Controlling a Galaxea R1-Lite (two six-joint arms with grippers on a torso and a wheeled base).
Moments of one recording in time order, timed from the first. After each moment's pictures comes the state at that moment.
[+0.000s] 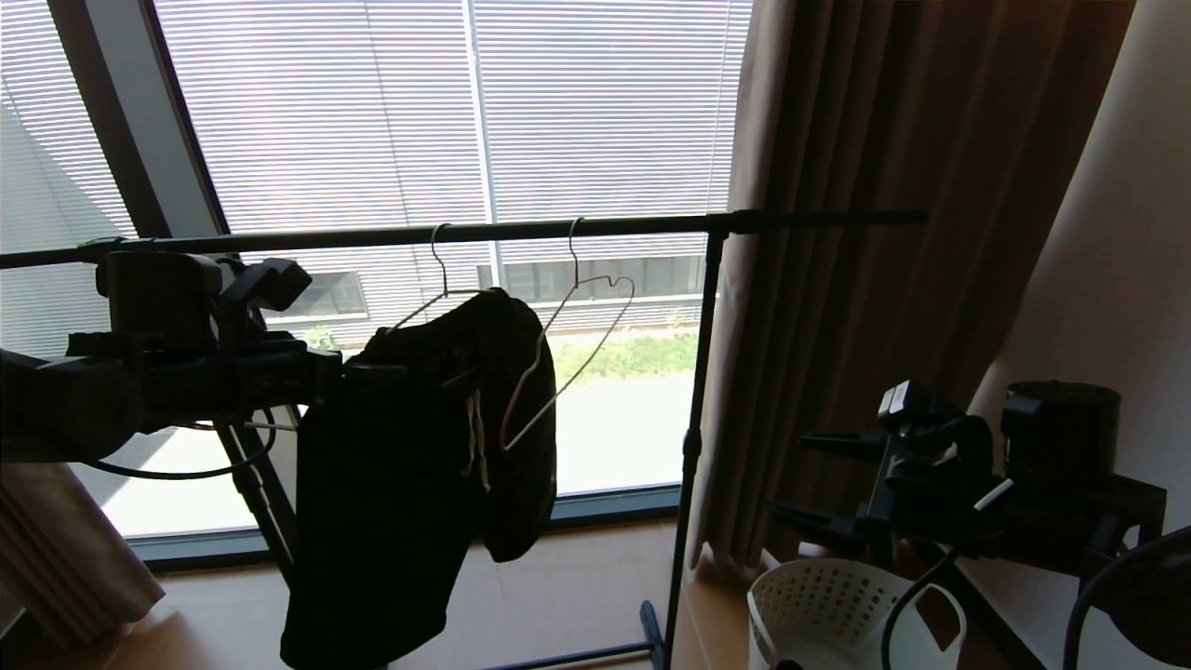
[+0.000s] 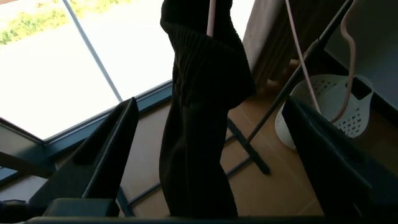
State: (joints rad) left arm 0.05 1.84 -1.00 -0.36 -0.46 0.18; right arm 0.20 1.81 -0.45 -0.91 0.63 -0.27
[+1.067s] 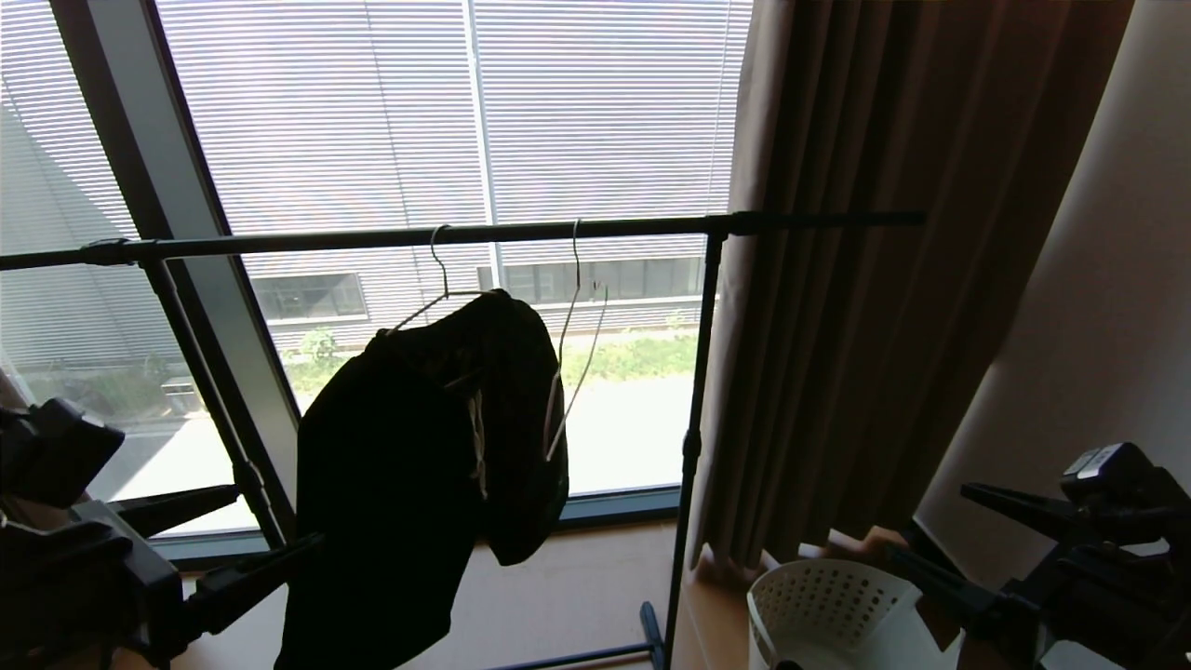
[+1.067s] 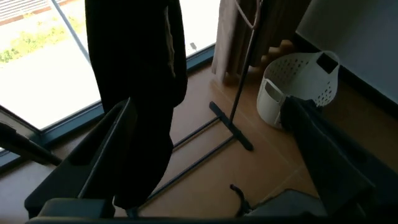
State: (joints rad) left arm 0.02 1.12 -0.33 -0.35 -0.47 0.19; right arm 0.24 1.30 -0.10 -0.86 0.16 -0.14
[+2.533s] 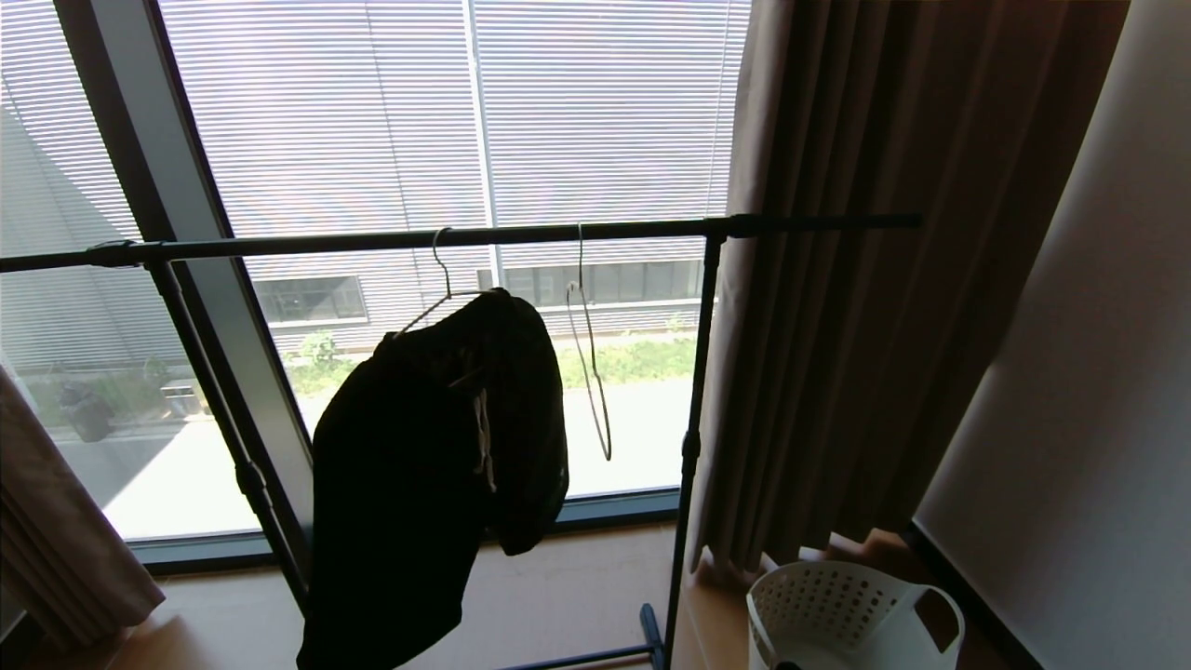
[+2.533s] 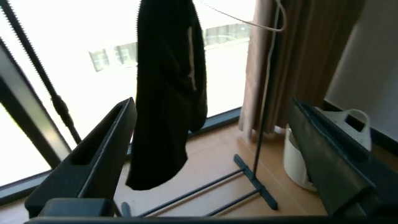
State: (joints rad) left arm 0.02 0.07 0.00 -0.02 -0.25 0.08; right arm 0.00 0.01 0.00 -0.07 -0.05 -0.03
